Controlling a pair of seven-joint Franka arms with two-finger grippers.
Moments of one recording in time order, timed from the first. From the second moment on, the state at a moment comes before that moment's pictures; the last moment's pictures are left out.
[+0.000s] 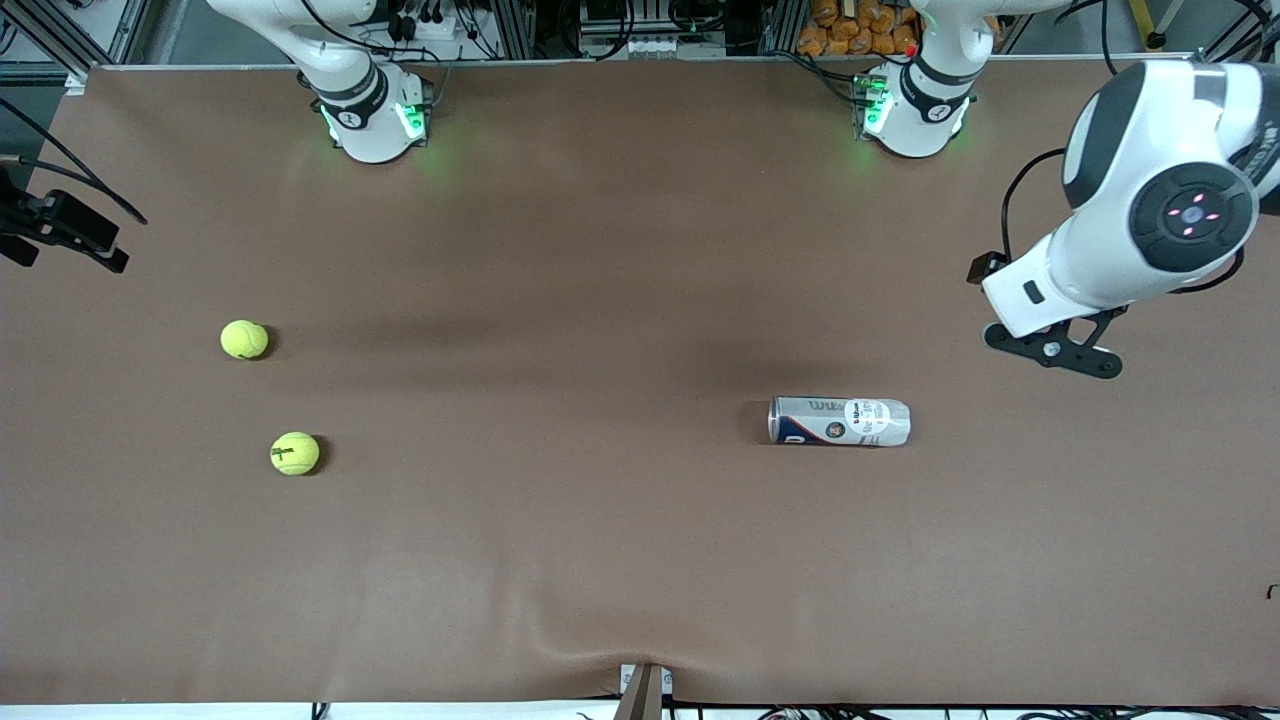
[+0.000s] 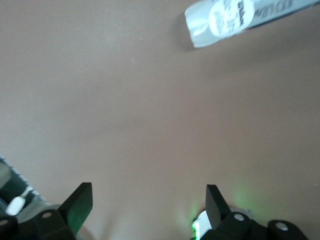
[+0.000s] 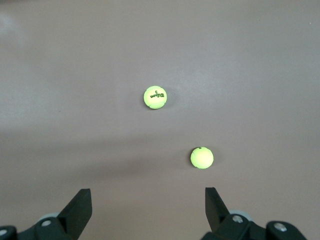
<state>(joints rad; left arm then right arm) 0.02 0.20 -0.31 -1.61 0.27 1.45 0.10 -0.07 -0.07 0.01 -1.61 -0.01 1.60 0.02</state>
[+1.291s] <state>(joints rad) -0.20 0.38 -0.35 -1.81 0.65 1.72 0.38 -0.07 -0.07 0.01 -1.61 -0.01 1.60 0.02</state>
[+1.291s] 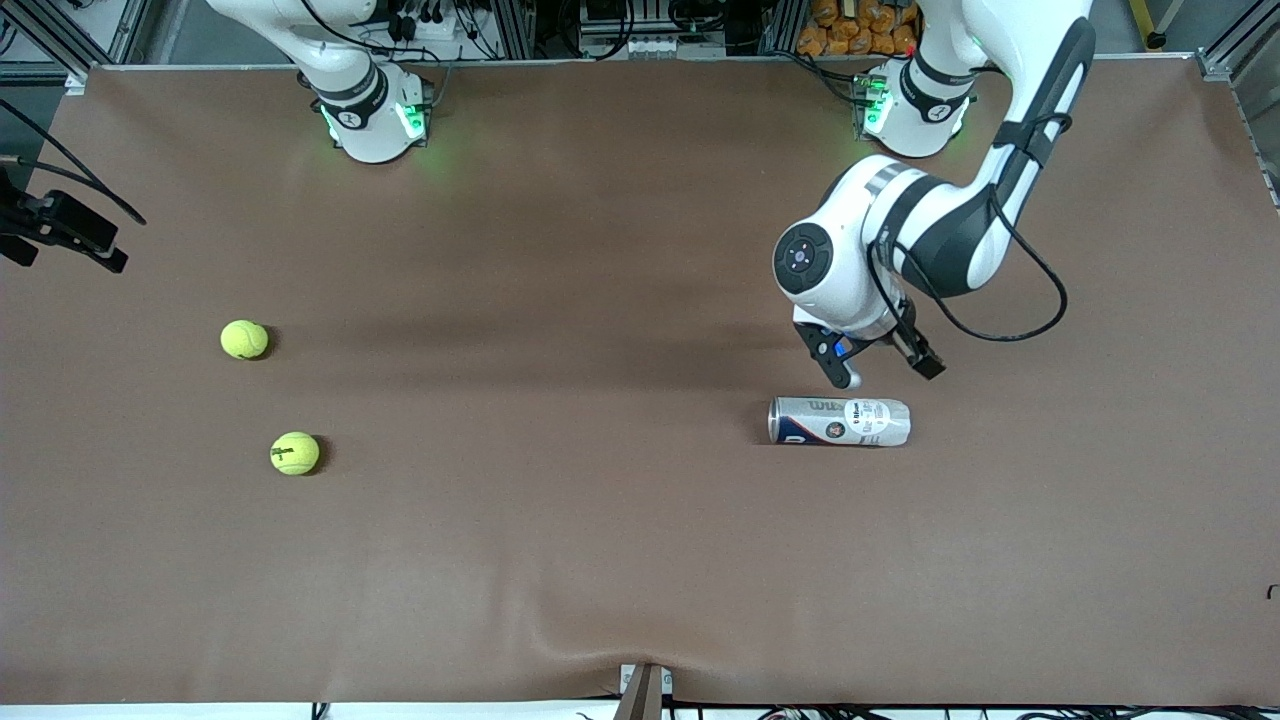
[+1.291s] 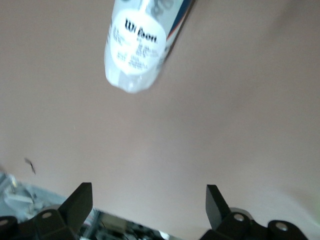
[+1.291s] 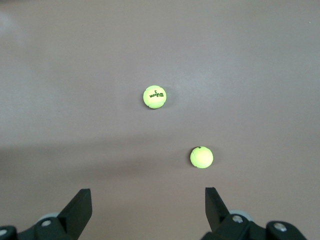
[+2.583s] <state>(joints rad) -0.16 0.61 -0.35 -1.67 0.64 1.84 0.66 -0.07 -0.07 0.00 -1.61 -0.01 1.60 0.02</state>
